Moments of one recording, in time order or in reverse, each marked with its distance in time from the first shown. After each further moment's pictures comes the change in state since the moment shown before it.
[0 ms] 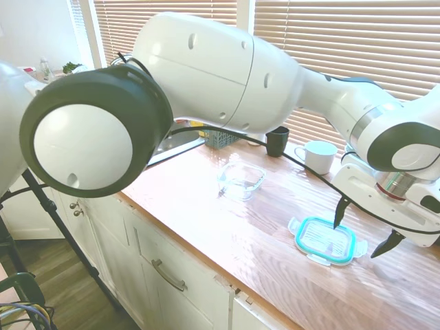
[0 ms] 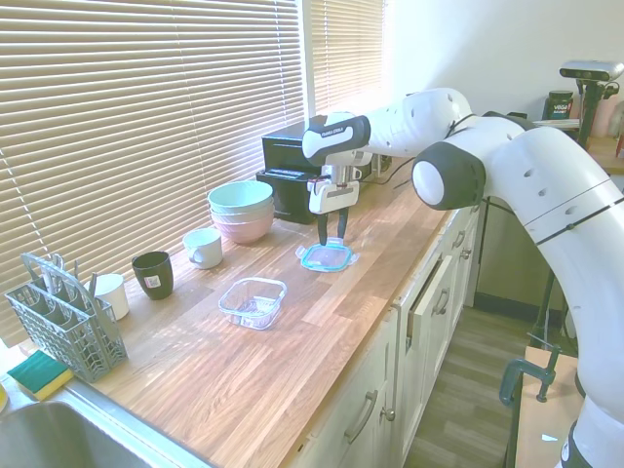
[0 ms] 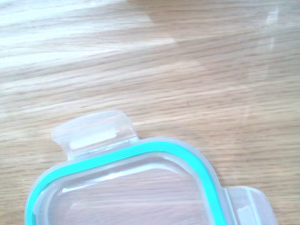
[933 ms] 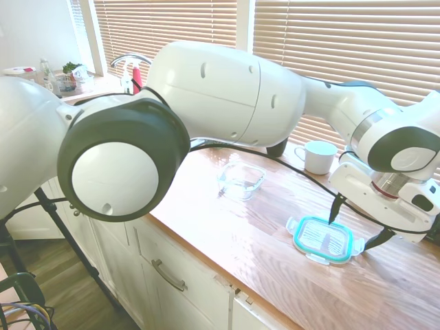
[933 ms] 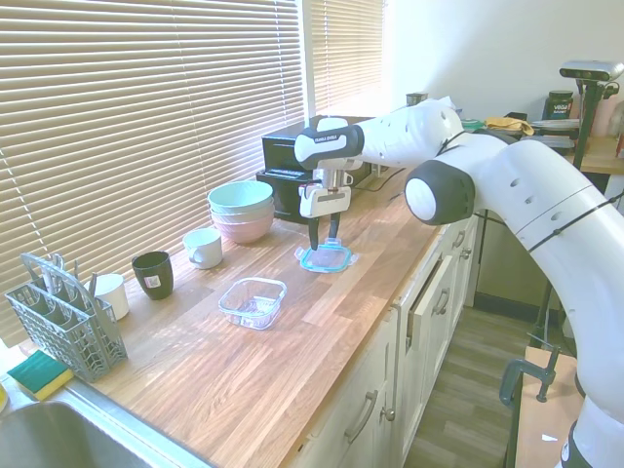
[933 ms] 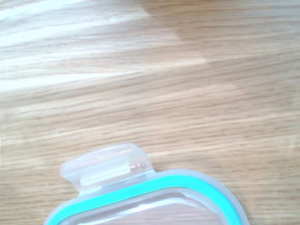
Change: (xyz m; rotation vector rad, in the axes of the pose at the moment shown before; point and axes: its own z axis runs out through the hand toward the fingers) arm 0.005 -0.021 0.012 0.004 -0.036 0.000
